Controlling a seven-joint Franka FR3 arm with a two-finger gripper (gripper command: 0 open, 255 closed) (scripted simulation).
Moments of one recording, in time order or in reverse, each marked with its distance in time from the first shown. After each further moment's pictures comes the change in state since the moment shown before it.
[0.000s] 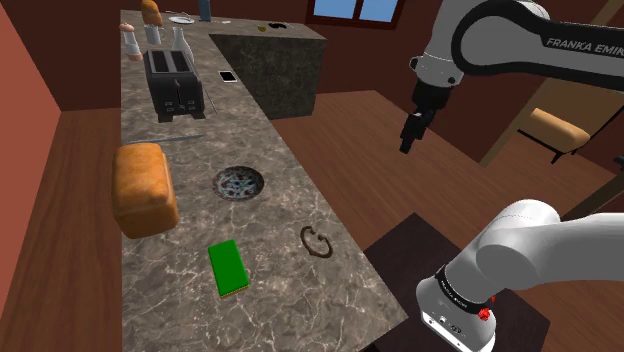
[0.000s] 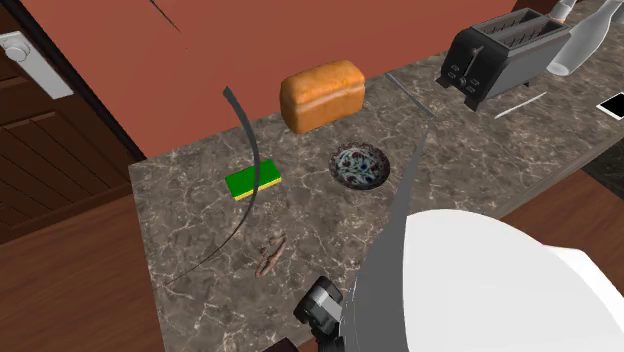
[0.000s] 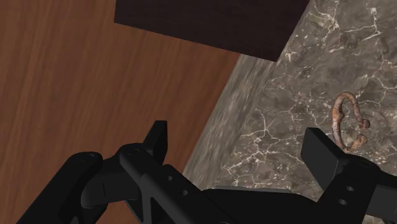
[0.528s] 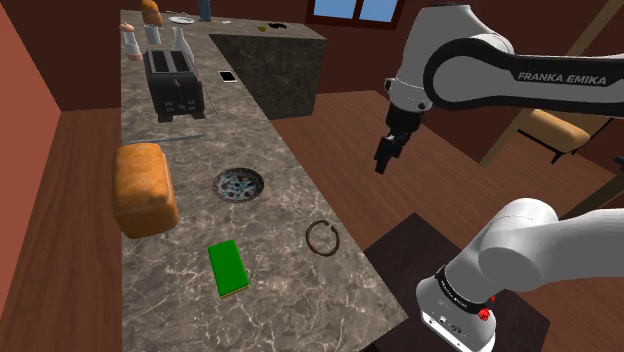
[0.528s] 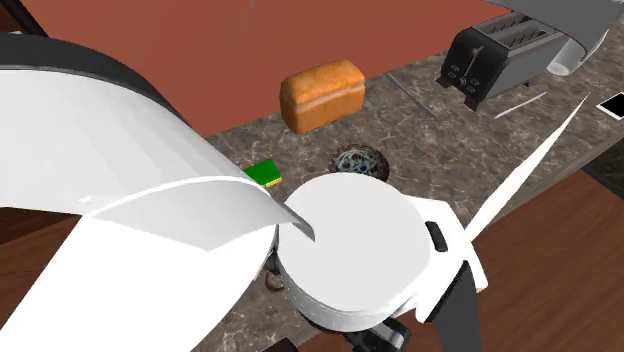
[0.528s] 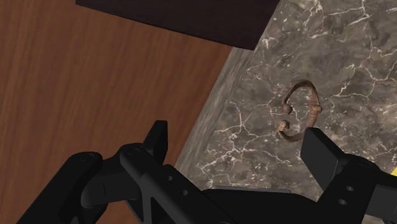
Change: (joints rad) arm 0.055 0.038 0.107 -0.092 0.076 0.142 0.109
